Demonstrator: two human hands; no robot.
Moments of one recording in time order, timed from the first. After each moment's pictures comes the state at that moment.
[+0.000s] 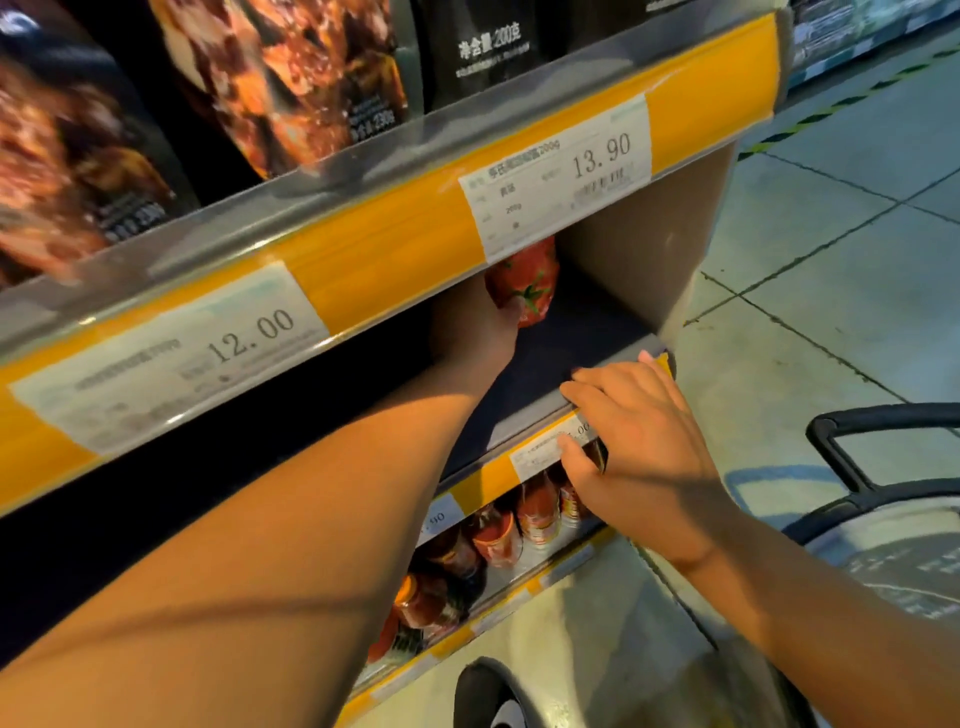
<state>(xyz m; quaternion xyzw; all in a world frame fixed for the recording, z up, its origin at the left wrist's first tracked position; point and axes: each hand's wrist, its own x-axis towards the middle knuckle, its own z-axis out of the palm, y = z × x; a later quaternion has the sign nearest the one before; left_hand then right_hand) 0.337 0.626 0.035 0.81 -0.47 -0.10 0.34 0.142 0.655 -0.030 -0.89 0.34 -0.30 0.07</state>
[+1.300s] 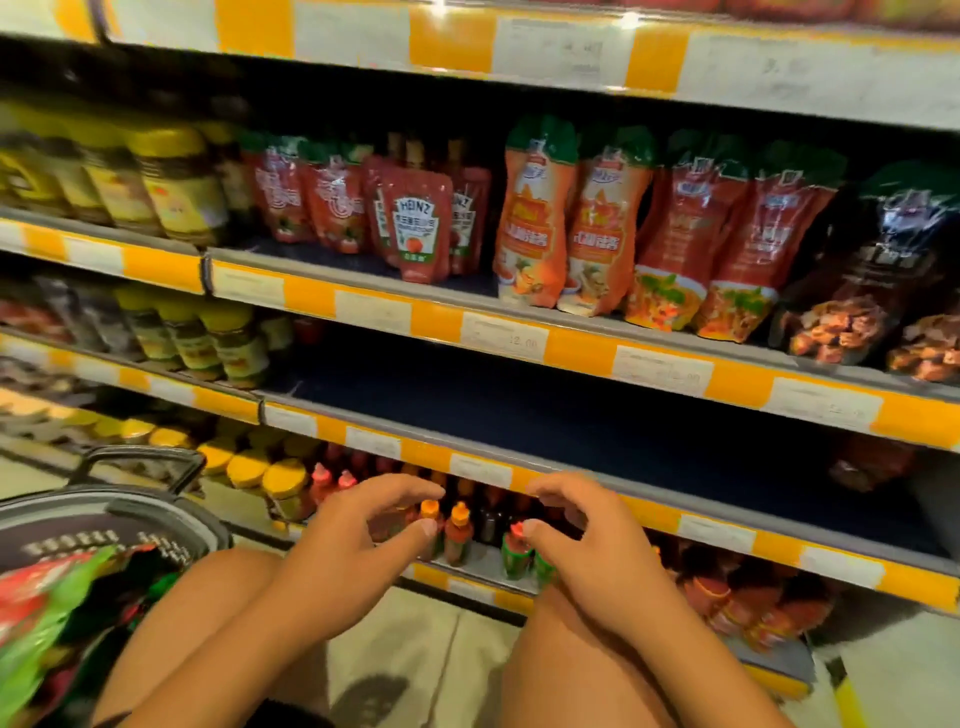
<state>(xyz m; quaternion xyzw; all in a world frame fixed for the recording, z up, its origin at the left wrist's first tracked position) 0.347 1.246 0.132 0.82 -0.25 -0.09 0.50 0.264 0.996 0.119 -0.89 0.10 -0.09 0.44</state>
